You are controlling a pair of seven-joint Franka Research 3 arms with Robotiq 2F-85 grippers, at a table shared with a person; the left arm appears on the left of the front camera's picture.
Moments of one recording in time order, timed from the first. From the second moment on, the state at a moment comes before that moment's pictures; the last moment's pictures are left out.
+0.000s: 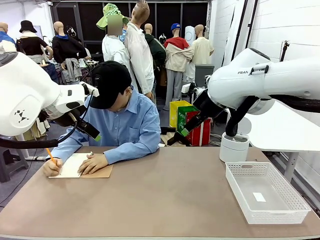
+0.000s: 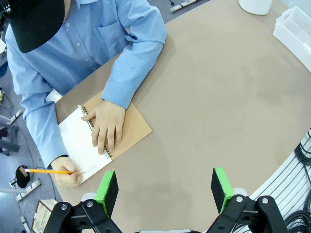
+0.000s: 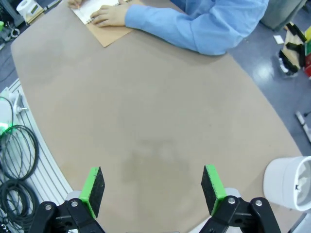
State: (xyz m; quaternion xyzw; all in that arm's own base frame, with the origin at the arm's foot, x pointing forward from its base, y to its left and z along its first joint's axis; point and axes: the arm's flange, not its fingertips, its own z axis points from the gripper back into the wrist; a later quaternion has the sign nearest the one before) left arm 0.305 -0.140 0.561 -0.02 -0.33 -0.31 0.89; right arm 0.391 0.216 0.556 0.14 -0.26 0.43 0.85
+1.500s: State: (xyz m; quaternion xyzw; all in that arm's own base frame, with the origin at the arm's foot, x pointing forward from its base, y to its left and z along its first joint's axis) left arm 0.305 -0.140 0.561 -0.02 -0.33 -0.31 0.89; right arm 0.391 0.216 0.556 0.14 -0.26 0.43 0.85
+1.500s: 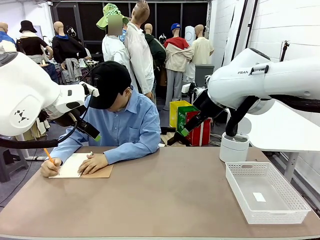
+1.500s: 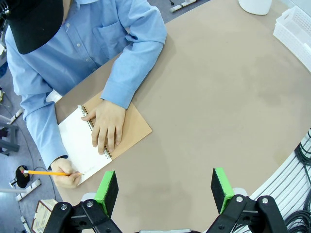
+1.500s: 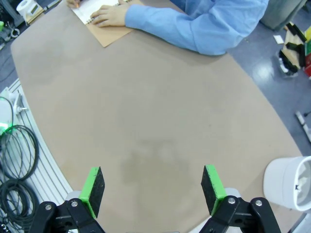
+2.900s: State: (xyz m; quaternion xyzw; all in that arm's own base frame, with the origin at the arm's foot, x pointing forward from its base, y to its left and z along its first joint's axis) left arm 0.305 -0.140 0.561 -0.02 -0.33 -0.31 0.89; right arm 0.391 0.216 0.556 0.14 -0.26 0.43 0.85
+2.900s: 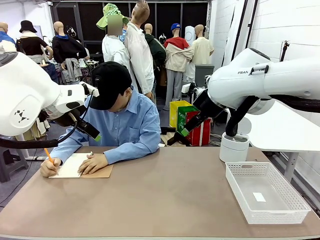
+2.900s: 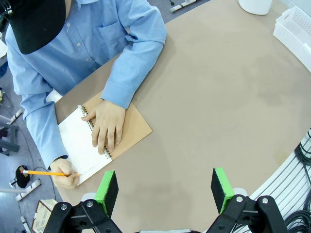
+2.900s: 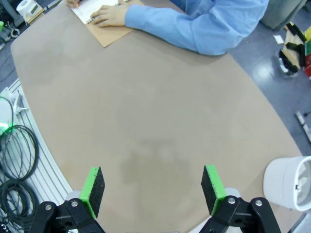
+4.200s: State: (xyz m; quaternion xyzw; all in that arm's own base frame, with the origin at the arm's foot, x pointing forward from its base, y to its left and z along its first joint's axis) left arm 0.305 -0.140 0.561 -0.02 -0.33 -0.31 0.89; right arm 0.391 0.216 0.556 0.14 -0.26 0.43 0.85
